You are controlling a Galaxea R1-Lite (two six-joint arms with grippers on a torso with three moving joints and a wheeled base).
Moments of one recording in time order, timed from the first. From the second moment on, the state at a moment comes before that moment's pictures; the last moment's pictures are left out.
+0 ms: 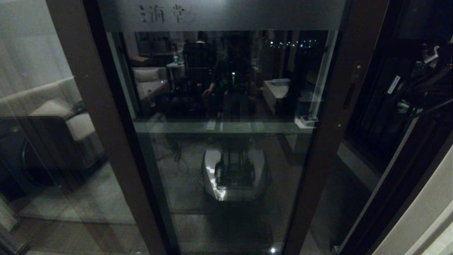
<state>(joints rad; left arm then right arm) 0.00 0.00 -0.02 0.07 -0.02 0.10 -0.20 1.78 -1.34 -0.31 0.19 0.28</state>
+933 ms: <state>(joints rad) 0.00 0.00 -0.02 0.07 -0.02 0.10 -0.09 2.05 -1.64 -0.27 0.11 0.11</state>
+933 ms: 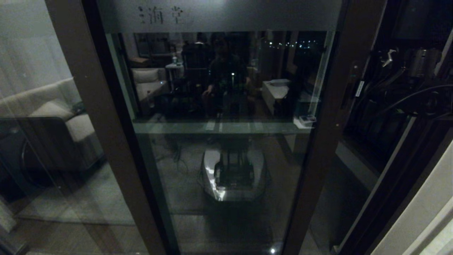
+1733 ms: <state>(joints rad) 0.00 0.00 -0.02 0.07 -0.02 0.10 0.00 2.02 -1.58 -0.29 0.05 0.12</state>
